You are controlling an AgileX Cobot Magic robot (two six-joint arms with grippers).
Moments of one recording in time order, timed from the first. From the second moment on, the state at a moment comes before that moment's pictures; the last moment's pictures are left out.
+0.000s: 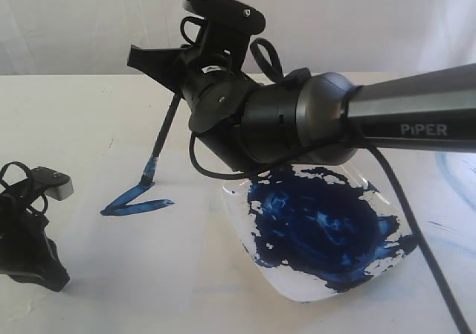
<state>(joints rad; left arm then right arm) -0.11 1.65 -0.71 -0.55 0.73 0.94 1.02 1.90 -1.30 1.18 -0.60 -0.52</state>
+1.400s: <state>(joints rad) -0.11 1.65 -0.71 -0.55 0.73 0.94 1.02 1.85 -1.30 1.51 -0.62 -0.86</state>
